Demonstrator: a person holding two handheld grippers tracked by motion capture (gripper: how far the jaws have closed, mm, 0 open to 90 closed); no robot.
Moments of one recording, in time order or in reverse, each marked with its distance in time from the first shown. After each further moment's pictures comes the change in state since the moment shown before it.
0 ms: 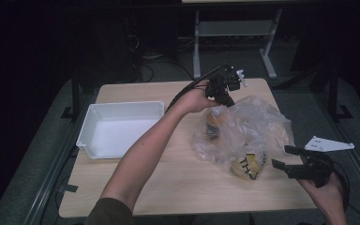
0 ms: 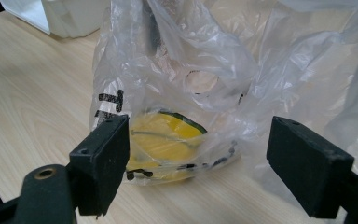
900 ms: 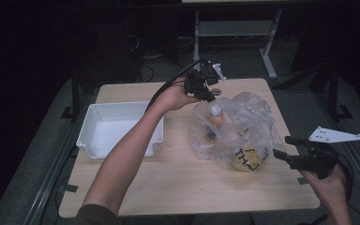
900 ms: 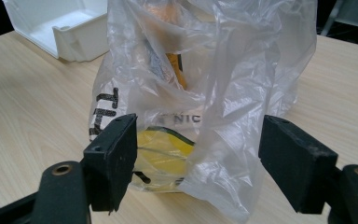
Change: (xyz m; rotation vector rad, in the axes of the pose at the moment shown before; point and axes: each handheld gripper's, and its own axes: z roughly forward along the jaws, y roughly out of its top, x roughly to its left) left arm 0.013 -0.044 -0.036 0.013 0.050 -0.078; right arm 0.002 0.030 -0.010 -0.052 -0.002 -0.034
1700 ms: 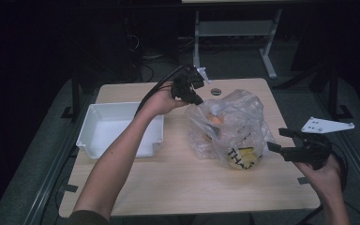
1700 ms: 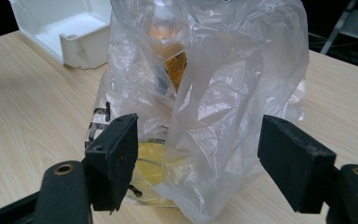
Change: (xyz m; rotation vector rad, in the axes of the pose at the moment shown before) left arm 0.006 -0.037 -0.002 0.011 0.000 -0.055; right arm 0.007 0.030 0.008 0.014 0.010 -0.053
